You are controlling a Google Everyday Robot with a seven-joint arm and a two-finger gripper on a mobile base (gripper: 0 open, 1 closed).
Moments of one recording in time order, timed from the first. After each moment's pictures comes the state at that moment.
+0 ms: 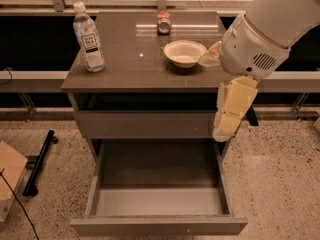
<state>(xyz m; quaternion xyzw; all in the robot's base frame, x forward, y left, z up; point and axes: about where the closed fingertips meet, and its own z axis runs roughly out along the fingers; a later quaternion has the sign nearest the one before) 0.447 -0.101 0.951 -0.69 0.69 0.10 0.18</state>
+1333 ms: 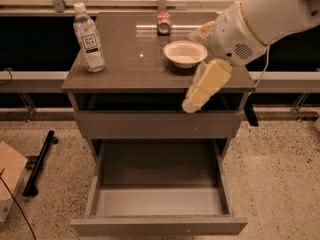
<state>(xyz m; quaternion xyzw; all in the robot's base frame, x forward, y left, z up) 0.506 -0.069 0.969 -0.64 0.69 0.13 0.32</state>
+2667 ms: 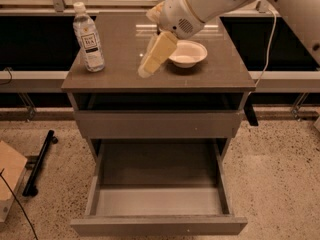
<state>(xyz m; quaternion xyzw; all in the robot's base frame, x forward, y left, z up) 0.608 0.021 0.978 -0.65 0.64 0.17 0.37</state>
